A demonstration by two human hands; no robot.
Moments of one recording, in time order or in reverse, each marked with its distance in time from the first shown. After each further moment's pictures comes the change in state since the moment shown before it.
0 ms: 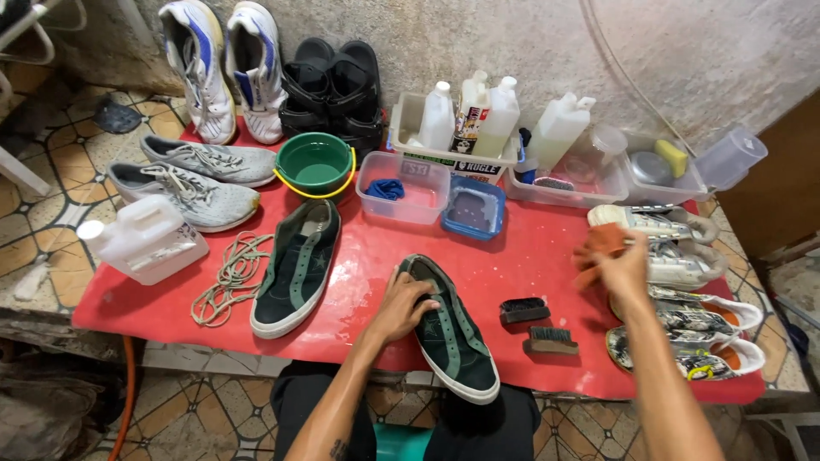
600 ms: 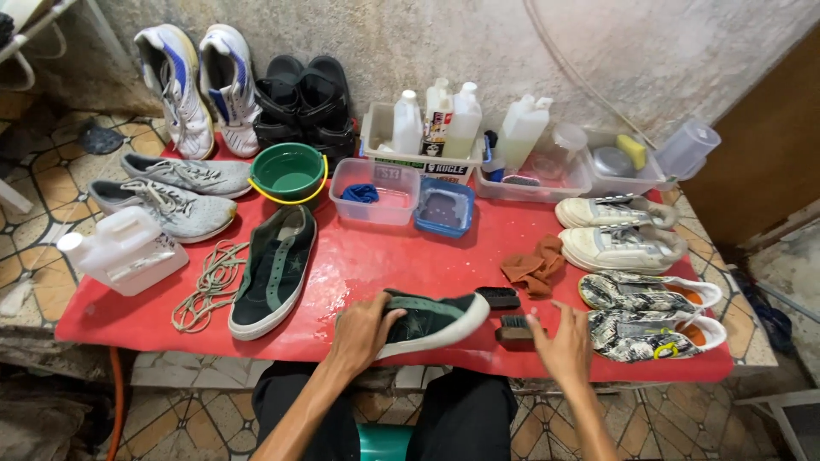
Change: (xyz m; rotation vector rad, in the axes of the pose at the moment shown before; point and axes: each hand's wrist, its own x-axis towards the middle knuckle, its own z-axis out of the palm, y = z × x) left_hand -0.050 0.069 -0.030 0.319 0.143 -0.071; right_hand -0.089 0.153 -0.019 -0.574 -0.095 -0.097
